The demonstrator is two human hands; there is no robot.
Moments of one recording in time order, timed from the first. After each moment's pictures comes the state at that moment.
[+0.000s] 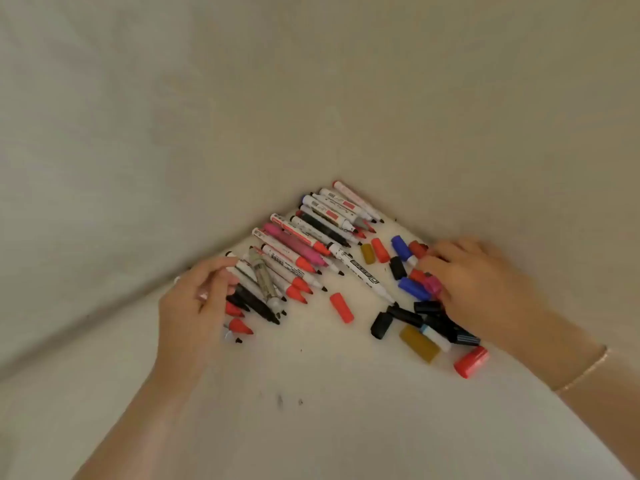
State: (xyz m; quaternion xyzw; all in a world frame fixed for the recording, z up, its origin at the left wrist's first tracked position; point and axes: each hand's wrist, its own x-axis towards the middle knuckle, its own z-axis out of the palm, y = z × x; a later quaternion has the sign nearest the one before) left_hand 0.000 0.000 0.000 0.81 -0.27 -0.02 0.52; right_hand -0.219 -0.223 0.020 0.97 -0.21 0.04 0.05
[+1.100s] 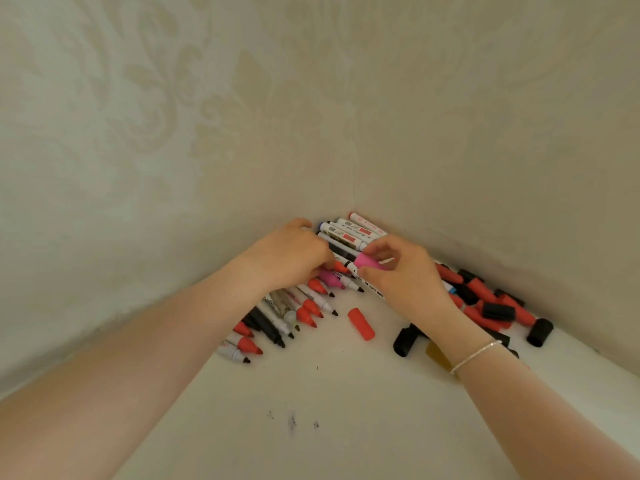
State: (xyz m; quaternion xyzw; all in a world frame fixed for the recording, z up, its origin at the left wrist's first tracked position) left_hand 0.035 -0.110 0.017 0.70 -0.69 0.12 -0.13; right_hand -0.135 -0.186 -0.014 0.76 -0.32 0.30 -0.48
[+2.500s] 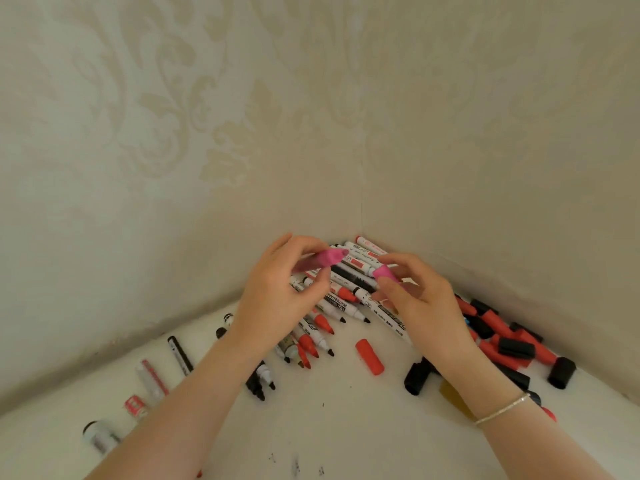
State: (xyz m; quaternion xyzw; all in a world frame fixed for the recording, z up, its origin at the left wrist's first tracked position) left_hand 0.006 -0.069 0.005 0.66 -0.56 0.16 0.46; right_hand -0.140 -0.182 -0.014 0.70 -0.23 0.38 -0.56
